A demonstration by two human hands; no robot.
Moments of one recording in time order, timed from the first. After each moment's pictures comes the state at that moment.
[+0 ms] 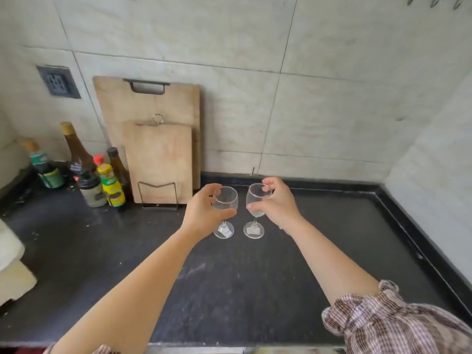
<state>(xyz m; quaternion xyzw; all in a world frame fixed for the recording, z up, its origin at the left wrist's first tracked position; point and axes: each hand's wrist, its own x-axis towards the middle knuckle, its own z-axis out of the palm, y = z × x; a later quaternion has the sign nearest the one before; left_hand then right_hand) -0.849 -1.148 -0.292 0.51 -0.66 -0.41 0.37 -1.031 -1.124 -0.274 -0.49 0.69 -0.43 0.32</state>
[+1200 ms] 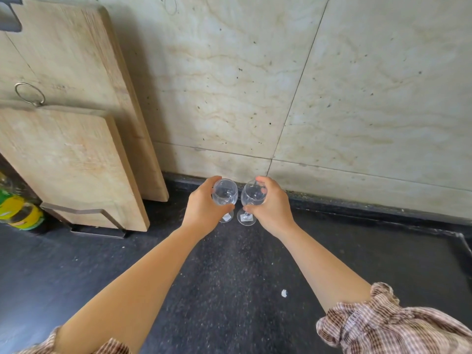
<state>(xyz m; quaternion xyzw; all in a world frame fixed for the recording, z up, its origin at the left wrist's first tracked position) -0.993 -1.404 -0.429 0.63 -0.62 -0.36 0.31 -1.154 -1.395 -0.430 -0.57 0.69 -0.32 0.32</state>
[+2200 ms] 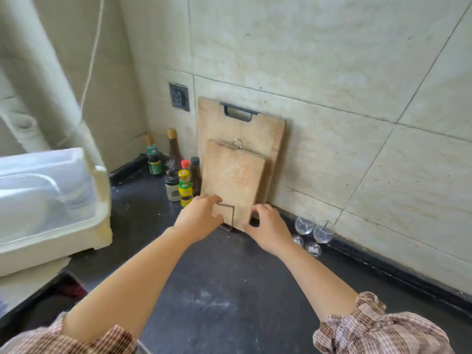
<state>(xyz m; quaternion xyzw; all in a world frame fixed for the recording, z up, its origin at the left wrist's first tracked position) -0.790 -1.216 -0.275 0.73 -0.63 -0.14 0.22 -0.974 -1.266 -0.300 -0.81 0.52 -0.17 0.22</state>
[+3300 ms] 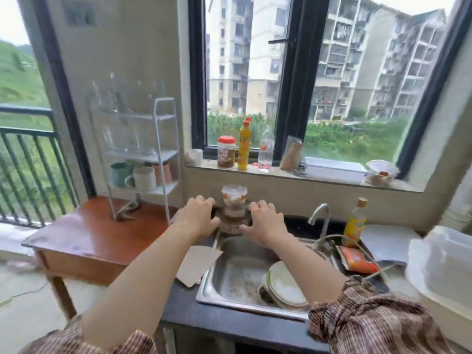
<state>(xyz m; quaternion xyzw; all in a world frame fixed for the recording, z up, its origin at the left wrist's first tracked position) -0.285 -0.365 -0.163 0.98 -0.11 0.08 0.11 -0.294 -0.543 -0.179 -0.99 -0.04 -0.09 0.09</state>
